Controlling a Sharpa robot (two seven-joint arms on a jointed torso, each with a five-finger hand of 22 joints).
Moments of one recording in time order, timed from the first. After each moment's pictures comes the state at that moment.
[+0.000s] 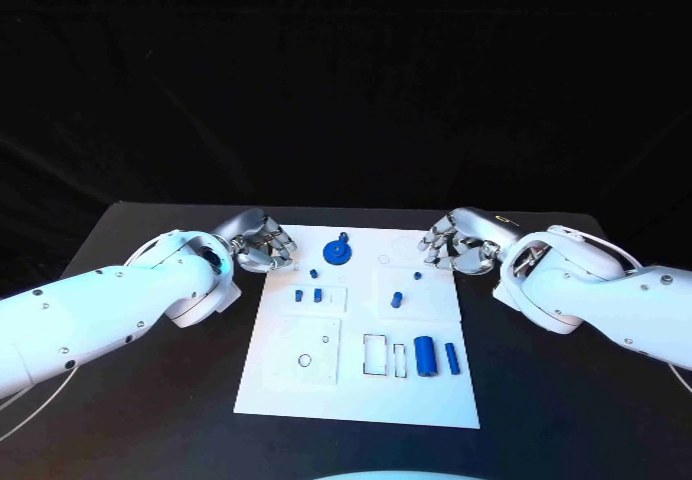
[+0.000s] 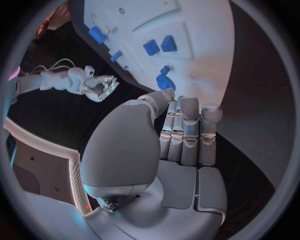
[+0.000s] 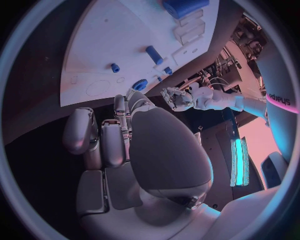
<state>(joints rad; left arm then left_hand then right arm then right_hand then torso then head) 1.17 -0.86 0.00 1.50 -1.08 -0.36 -0.16 1.45 -0.25 0.58 0.12 0.14 1.06 0.16 0.09 0.15 1.19 0.09 0.12 0.16 1.27 0.01 0.94 0.61 0.14 1.09 0.11 1.10 1.09 1.26 -0.95 -0.13 1.64 -1.38 -0.39 -0.13 1.59 -0.13 0.16 0.27 0.31 1.06 0.14 0.16 0.13 1.13 0.06 0.26 0.29 1.46 -0.02 1.33 1.21 0.10 1.37 0.09 1.14 1.31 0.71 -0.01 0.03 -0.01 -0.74</state>
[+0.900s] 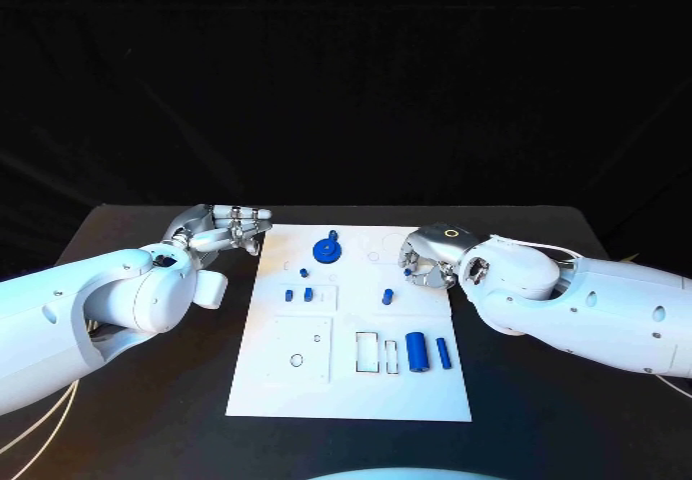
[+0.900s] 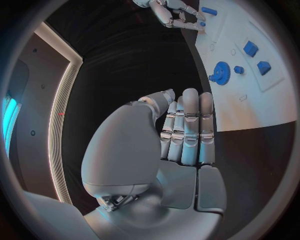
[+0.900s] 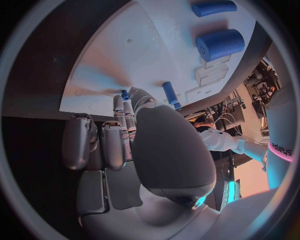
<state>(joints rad) 1.17 -0.97 0.00 1.60 -0.12 -0.42 0.19 1.44 -0.23 0.53 0.12 0.14 1.06 0.16 0.09 0.13 1.17 0.10 0.15 0.17 1.23 0.02 0.85 0.53 0.17 0.96 0.11 0.91 0.93 1.21 -0.84 -0.13 1.59 -1.75 -0.26 -0.30 1.56 -0.17 0.22 0.27 0.32 1.07 0.14 0.13 0.12 1.15 0.07 0.18 0.21 1.46 -0.01 1.38 1.28 0.07 1.43 0.10 1.28 1.31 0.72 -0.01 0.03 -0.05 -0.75</state>
